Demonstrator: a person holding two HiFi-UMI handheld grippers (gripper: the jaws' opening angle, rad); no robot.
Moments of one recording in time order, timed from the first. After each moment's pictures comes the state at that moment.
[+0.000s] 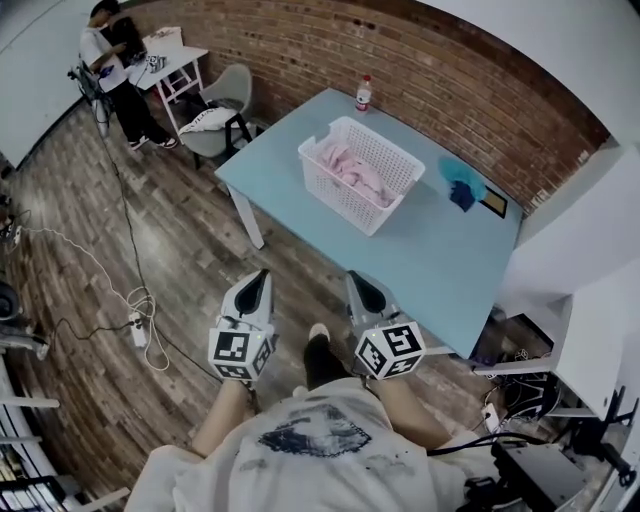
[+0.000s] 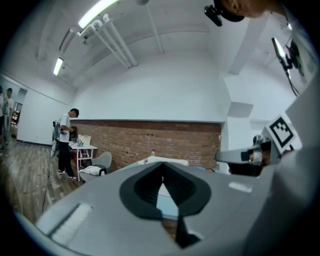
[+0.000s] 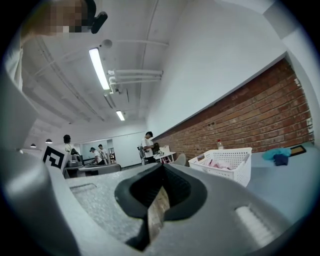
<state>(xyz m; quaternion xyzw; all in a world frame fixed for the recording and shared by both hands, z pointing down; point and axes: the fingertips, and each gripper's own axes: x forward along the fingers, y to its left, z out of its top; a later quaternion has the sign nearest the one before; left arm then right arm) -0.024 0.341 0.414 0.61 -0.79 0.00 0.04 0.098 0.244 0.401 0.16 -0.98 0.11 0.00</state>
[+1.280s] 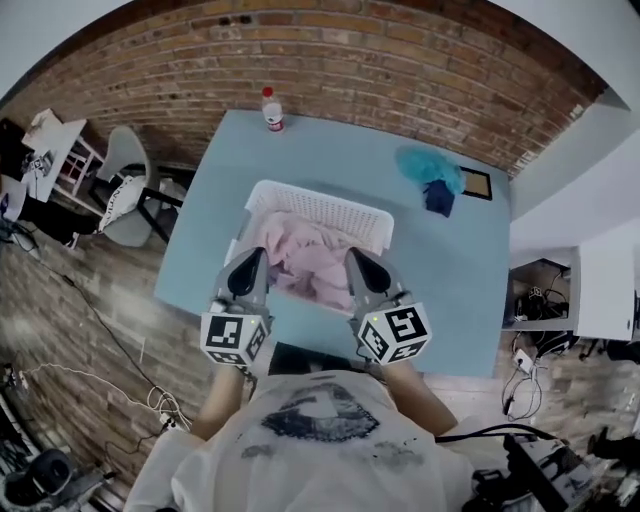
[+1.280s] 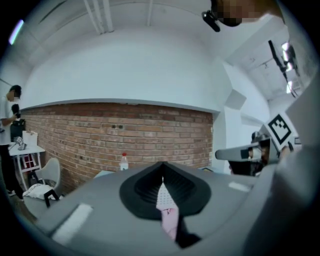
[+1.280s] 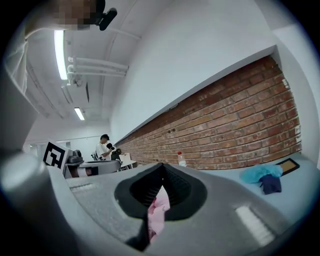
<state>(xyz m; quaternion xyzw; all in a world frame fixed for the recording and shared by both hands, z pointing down) -0.172 -0.100 0.412 0.77 -0.64 0.05 0.05 -0.018 -0.139 0.406 0.36 -0.92 0.13 0.00</state>
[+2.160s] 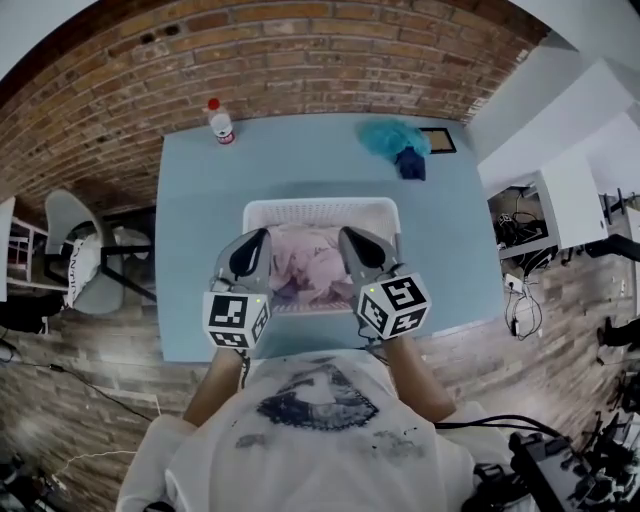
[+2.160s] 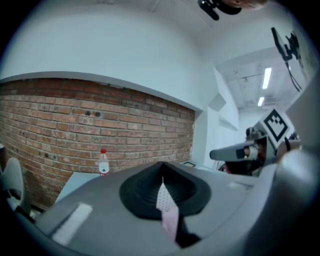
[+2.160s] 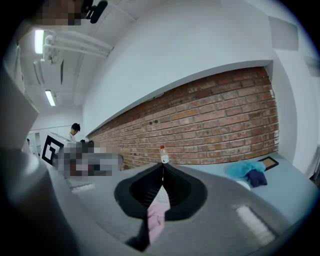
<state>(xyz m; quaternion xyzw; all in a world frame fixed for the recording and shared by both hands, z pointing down) -0.223 -0.202 0.434 0.87 -0.49 0.07 0.08 -0.087 -0.193 0.426 0.49 -0.86 0.15 0.06</state>
